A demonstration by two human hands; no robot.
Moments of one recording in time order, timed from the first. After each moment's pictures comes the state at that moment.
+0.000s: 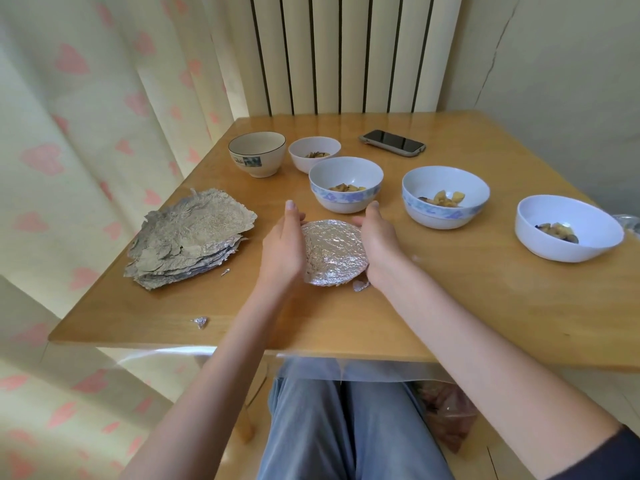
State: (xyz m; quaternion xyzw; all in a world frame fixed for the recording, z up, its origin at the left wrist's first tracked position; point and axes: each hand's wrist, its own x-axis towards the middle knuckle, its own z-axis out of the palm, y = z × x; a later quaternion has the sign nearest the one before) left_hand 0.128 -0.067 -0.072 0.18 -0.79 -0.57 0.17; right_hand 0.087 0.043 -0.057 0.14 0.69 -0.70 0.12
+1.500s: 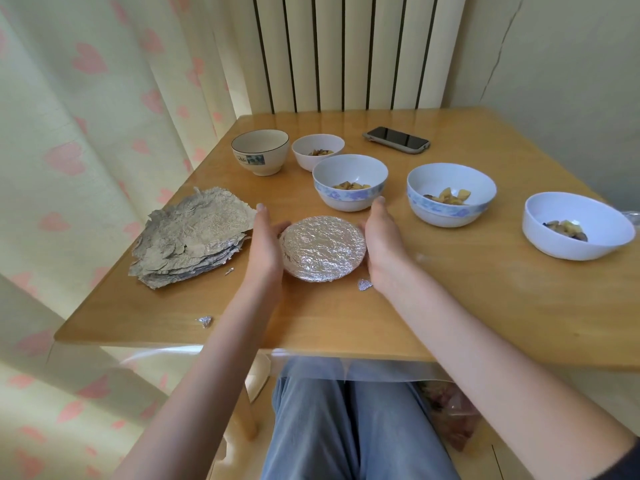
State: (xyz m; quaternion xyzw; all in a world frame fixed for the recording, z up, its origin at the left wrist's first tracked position) left_hand 0.137 -0.078 -0.065 0.26 -0.61 -0.75 0.09; right_hand 0.093 0.040 -0.052 0.15 0.66 -0.72 0.13
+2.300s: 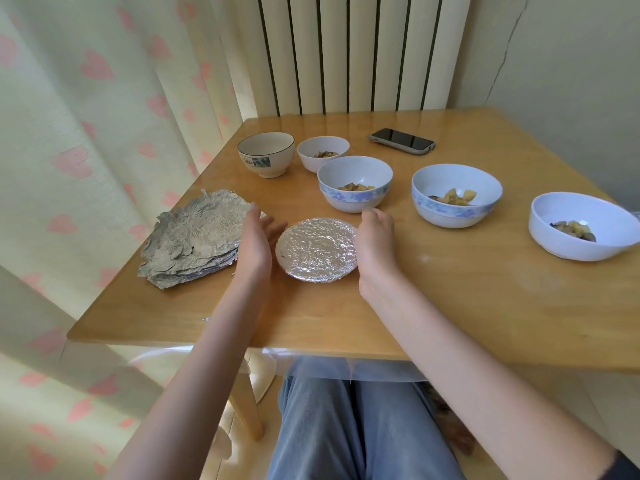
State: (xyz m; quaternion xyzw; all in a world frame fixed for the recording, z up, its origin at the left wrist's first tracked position) left_hand 0.141 -0.094 -0.054 0.28 -0.60 -0.74 0.13; right_hand 0.103 0.030 -0.059 0.13 0.66 -0.73 0.07
